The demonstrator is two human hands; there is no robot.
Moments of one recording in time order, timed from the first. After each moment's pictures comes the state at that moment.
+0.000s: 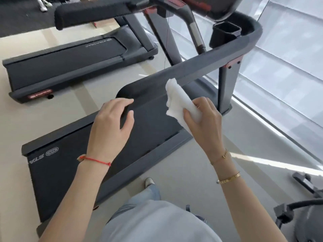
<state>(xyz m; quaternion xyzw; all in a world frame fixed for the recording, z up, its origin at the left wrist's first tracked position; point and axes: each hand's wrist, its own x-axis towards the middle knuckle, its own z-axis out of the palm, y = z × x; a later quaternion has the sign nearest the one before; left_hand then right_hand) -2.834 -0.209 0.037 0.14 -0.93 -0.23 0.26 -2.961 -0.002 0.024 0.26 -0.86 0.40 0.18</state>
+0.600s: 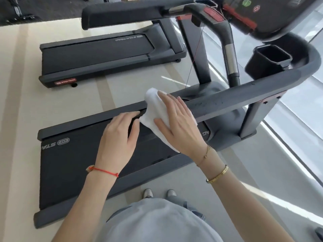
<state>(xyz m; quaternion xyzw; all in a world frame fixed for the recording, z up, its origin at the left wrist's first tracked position) -2.936 -0.239 0.026 0.26 -0.90 -0.26 0.24 -3.084 -0.121 0.030 0.54 -0.79 0.27 0.03</state>
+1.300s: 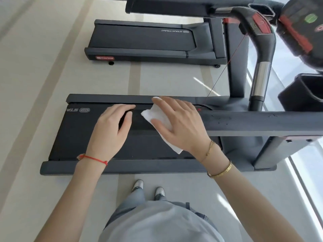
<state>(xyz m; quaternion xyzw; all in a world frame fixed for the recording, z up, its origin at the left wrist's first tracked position) -2.959 -0.210 0.016 0.38 -0.84 -0.23 0.30 -3.151 -0.122 0.038 0.68 -0.71 0.18 0.04</state>
